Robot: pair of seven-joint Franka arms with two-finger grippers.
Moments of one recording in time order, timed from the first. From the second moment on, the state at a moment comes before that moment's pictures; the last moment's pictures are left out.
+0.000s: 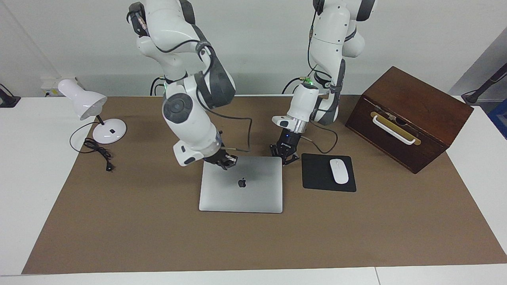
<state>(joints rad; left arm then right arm) -0.59 0.36 0.02 -2.38 0.03 3.50 0.15 0.40 0.48 -0.16 -1.26 0.26 1.69 0.49</state>
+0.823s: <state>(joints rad) -0.59 0.35 0.02 -2.38 0.03 3.50 0.12 0.13 0.26 -0.14 -1.14 0.05 1.56 -0.24</state>
